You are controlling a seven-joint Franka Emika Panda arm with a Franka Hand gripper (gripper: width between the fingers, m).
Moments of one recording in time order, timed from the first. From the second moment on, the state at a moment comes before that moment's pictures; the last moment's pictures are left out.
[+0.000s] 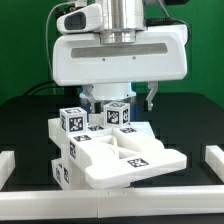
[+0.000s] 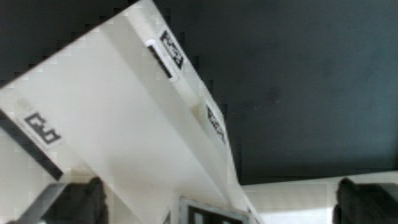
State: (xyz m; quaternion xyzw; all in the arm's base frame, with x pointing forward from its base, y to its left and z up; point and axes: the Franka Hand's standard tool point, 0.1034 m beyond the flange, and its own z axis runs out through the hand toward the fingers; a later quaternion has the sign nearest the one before) arm 0.564 -0.022 0.109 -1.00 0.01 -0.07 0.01
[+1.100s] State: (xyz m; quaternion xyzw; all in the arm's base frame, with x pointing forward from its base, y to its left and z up) arm 0.585 -0.023 0.107 -1.00 0.00 -0.07 0.01
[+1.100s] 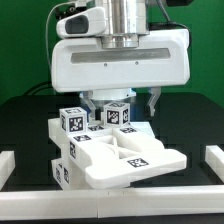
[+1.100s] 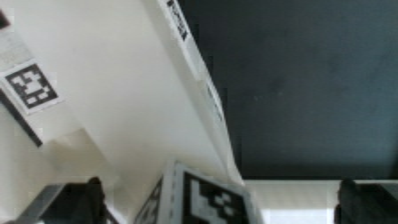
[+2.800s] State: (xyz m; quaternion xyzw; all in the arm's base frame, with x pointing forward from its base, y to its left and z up) arm 0.592 -0.031 0.114 -0.85 0.52 -0.04 0.07
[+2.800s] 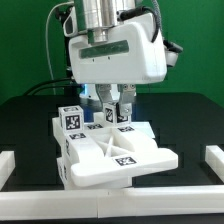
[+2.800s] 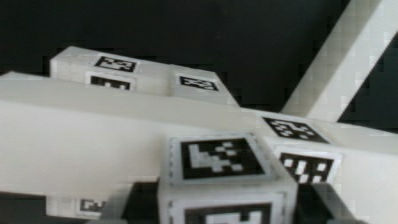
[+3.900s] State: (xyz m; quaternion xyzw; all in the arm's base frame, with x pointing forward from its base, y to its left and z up) arm 0.593 -0.038 0.113 -0.65 0.75 -0.01 0.11
